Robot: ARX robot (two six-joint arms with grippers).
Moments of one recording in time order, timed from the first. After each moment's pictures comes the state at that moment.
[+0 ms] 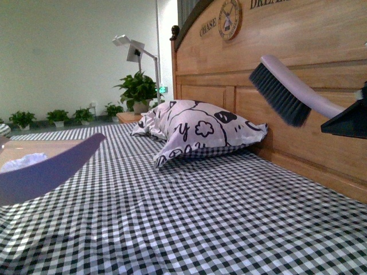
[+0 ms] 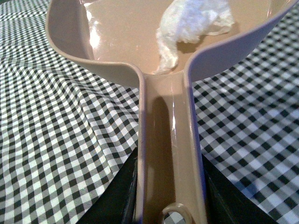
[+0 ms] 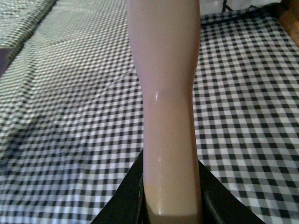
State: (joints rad) left arm 0.34 1.19 0.54 0.33 0.45 0.32; right arm 0.06 1.40 1.02 0.05 -0.55 0.06
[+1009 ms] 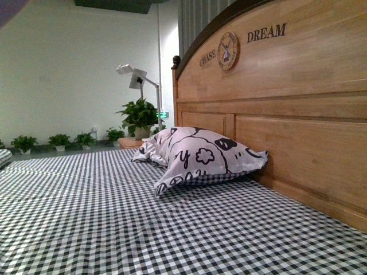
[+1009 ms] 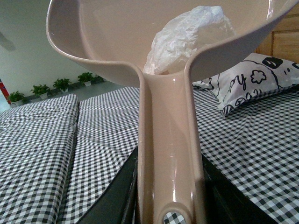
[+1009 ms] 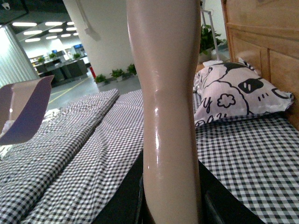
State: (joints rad) left arm 0.15 0.31 0.44 0.03 0.15 0.22; right arm 0.01 0.60 0.78 0.02 -0.59 0.39
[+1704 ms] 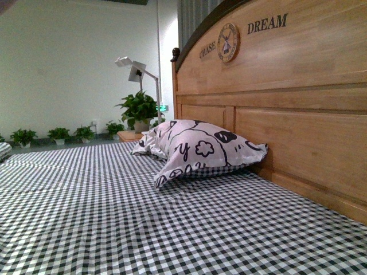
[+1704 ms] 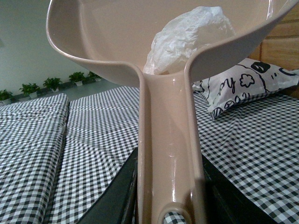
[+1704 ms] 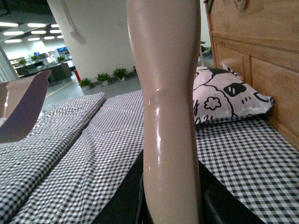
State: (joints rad) left arm 0.11 0.31 0.44 0.03 0.13 0.19; right arm 0.09 0.56 0.78 -0.05 -0.45 0.32
